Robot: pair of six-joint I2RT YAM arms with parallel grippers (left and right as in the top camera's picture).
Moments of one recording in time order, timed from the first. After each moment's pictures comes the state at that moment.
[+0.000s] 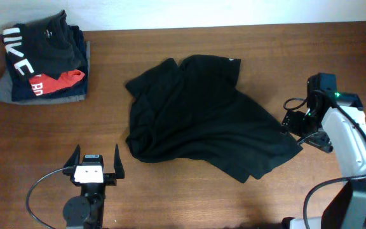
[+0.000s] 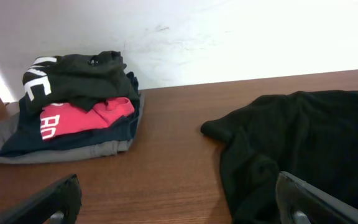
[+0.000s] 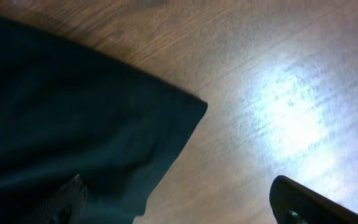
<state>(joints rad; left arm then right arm) 0.00 0.01 0.01 -0.08 -0.02 0.09 -0.20 1.57 1.16 -1.08 0.13 0.34</state>
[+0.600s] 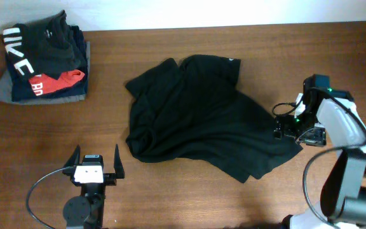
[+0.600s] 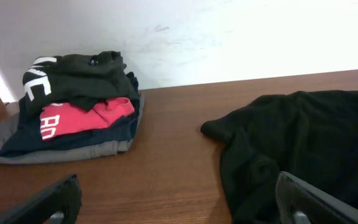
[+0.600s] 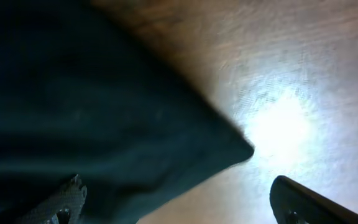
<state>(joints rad) 0.00 0.01 0.01 -0.08 -0.02 0.09 -0.22 1.75 1.16 -1.01 0.03 0.04</state>
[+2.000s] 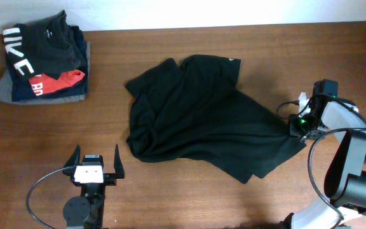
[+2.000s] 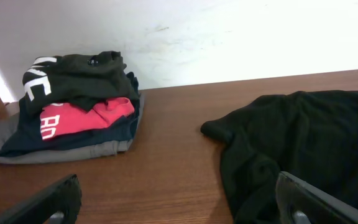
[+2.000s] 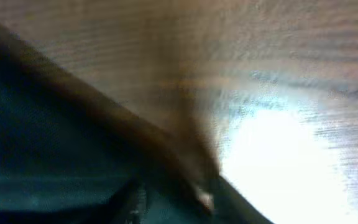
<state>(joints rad) 0.00 0.01 0.01 -0.08 -0.02 0.09 -0.32 1.85 1.09 -0.70 -0.04 -0.16</state>
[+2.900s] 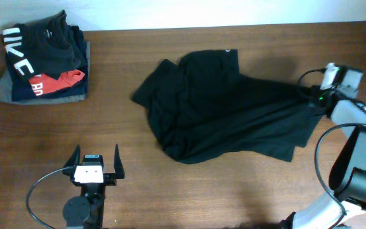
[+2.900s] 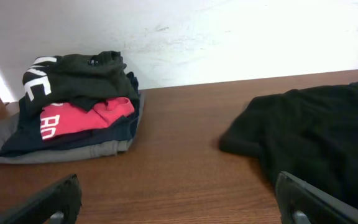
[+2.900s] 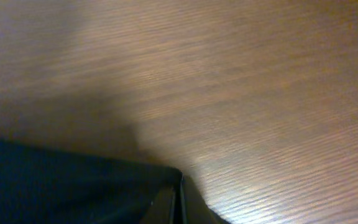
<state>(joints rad) 0.00 0.01 0.01 -0.08 -0.02 0.09 -0.42 1.91 1.18 -0.18 0.02 -0.16</state>
